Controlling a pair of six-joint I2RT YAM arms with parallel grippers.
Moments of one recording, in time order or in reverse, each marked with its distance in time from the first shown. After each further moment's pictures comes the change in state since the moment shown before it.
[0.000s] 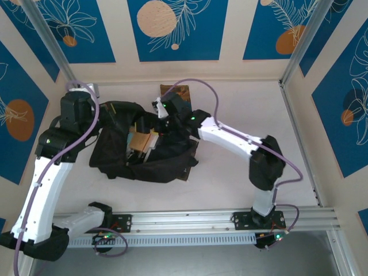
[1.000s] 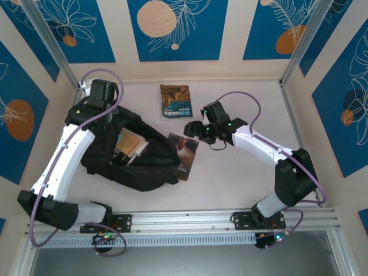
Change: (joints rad) left arm 0.014 0.299 0.023 0.038 -0.424 -0.027; right arm -0.285 -0.262 -0.465 -0.082 0.141 -0.024
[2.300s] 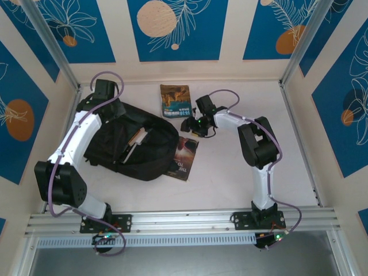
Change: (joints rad) left arm 0.145 0.185 -0.095 0.128 0.431 -0.065; right arm -0.100 0.541 0.297 0.012 -0.159 -0.143
